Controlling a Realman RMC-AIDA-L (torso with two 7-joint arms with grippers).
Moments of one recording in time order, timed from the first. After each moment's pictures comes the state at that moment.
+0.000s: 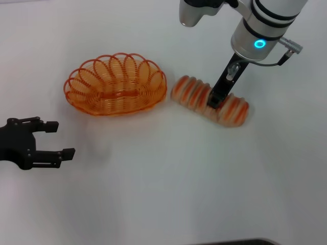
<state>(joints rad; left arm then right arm) -0.41 -2.13 0.54 0.96 2.38 1.74 -1.45 1.04 2.10 -1.31 -0.69 -2.73 -1.42 2.48</state>
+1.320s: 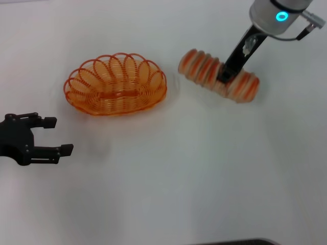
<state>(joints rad) -0.42 -2.12 0.53 0.97 2.38 1.74 -1.45 0.98 2.06 -1.25 -0.89 -2.73 -1.51 2.45</state>
